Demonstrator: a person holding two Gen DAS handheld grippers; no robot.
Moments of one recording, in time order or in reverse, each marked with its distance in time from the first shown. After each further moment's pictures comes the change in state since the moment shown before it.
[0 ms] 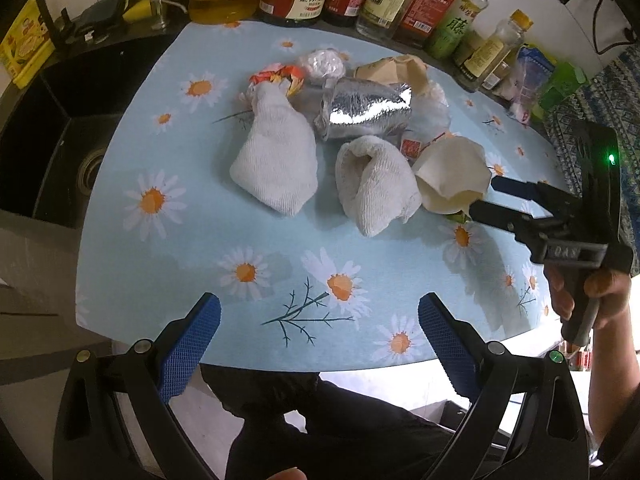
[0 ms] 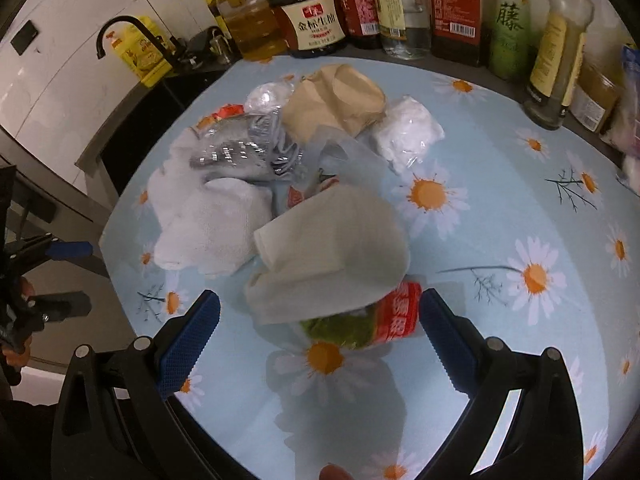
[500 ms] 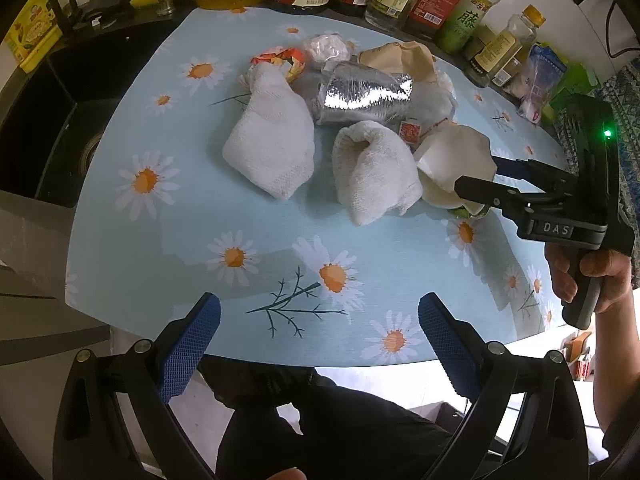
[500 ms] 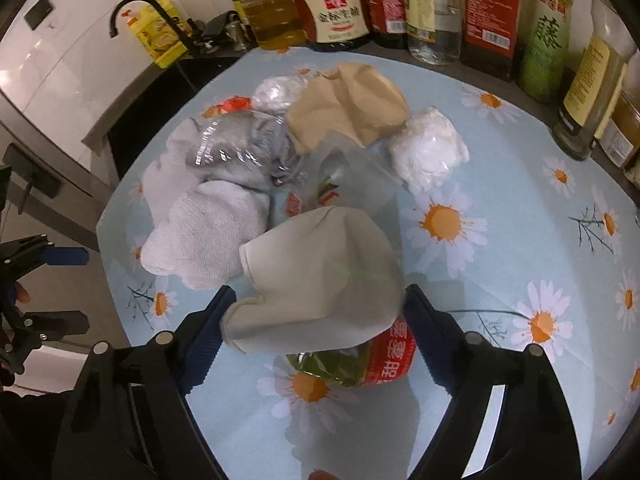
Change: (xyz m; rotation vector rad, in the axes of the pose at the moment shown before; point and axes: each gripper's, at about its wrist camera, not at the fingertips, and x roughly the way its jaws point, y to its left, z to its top) left arm 0.010 -0.008 -0.004 -0.041 0.022 0.021; right arm 0.014 0.001 0.013 -0.103 0.026 0.037
